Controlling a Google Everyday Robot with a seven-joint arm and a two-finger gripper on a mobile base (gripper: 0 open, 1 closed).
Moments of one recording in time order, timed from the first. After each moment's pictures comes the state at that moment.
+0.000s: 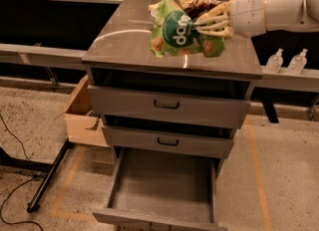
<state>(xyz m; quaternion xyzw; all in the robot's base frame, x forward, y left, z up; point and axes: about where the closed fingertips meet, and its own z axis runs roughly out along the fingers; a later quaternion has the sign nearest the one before) 0.672 -0.121 0.983 -0.72 0.39 0.03 0.57</state>
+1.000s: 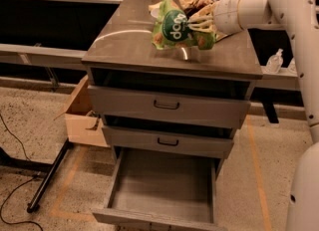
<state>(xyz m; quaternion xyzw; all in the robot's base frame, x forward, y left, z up) 0.776 -0.121 0.947 -0.72 0.42 -0.05 0.56</state>
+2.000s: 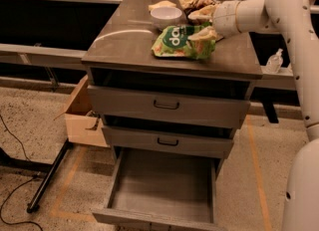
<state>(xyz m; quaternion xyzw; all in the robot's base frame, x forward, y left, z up) 0.791 -0.123 0.931 -0.70 0.45 -0.04 0.56</state>
